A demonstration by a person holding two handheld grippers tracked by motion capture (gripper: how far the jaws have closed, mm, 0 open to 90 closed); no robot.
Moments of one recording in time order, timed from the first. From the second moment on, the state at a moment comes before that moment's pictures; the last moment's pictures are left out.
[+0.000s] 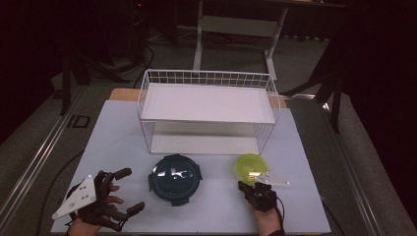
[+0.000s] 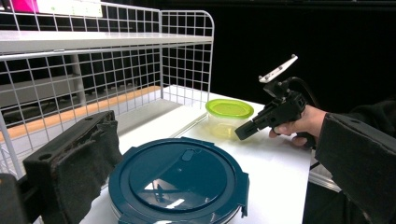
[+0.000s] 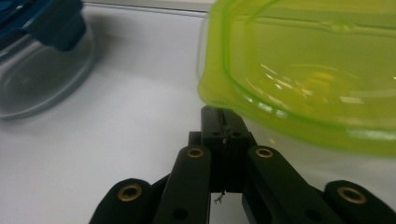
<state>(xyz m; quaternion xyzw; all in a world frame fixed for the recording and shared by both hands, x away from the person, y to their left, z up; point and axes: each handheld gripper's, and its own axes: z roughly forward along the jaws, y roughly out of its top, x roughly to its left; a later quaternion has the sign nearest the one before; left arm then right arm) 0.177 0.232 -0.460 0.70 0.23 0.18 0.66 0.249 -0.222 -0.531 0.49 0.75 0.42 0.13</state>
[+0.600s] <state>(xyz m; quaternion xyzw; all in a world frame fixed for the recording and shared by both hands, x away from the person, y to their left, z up) 0.178 0.228 -0.461 0.70 0.22 0.18 0.65 0.255 -0.305 -0.525 0.59 0.68 0.40 0.18</state>
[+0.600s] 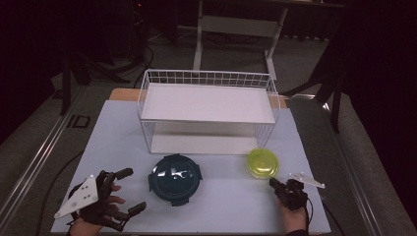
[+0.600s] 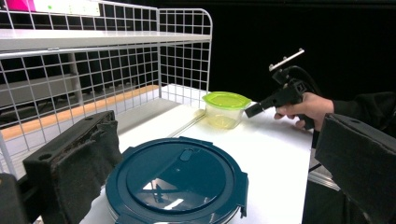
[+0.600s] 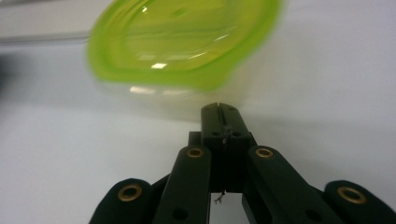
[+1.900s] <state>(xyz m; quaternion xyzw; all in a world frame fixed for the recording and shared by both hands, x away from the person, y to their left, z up) 0.217 0.254 -0.505 0.79 0.29 0.14 0.53 0.224 -0.240 -0.459 0.41 0.73 0.52 0.17</state>
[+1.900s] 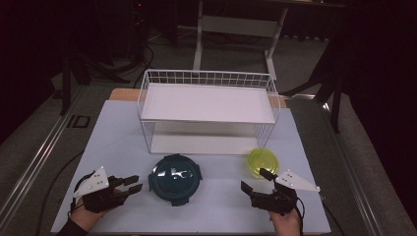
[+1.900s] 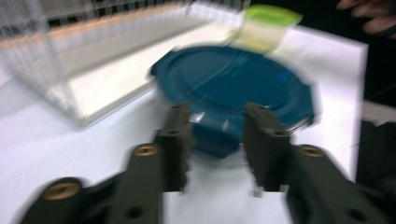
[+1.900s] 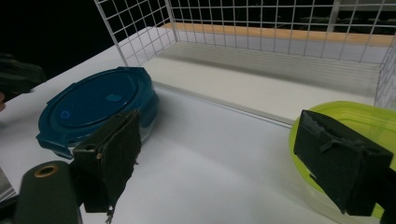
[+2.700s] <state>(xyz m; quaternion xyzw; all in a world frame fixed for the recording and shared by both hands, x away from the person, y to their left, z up) 0.254 0.228 -0.518 0.81 0.29 0.12 0.50 0.219 -0.230 -0.463 0.39 0.74 0.52 0.16</state>
